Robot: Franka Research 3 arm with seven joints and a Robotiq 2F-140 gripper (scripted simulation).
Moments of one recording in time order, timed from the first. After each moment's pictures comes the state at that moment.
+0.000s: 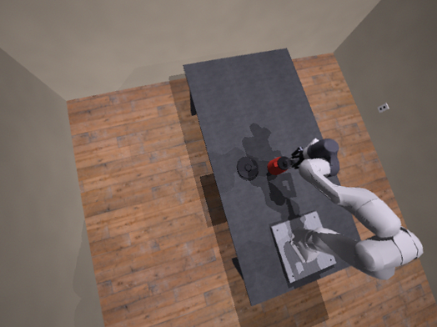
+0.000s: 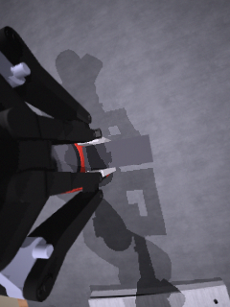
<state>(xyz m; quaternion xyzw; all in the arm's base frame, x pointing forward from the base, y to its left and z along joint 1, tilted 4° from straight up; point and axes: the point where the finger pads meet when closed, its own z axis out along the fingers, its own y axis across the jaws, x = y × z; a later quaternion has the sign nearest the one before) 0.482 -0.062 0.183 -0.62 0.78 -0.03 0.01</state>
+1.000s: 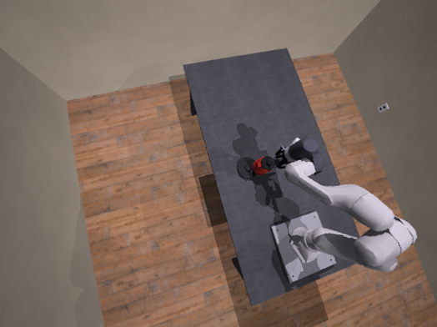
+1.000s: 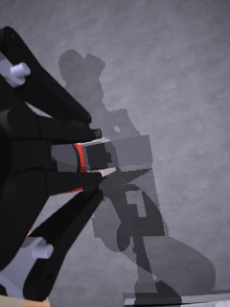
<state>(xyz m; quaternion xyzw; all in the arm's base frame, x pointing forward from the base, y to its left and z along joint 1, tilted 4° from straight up) 0.520 0.036 0.180 -0.63 0.78 -0.03 0.01</state>
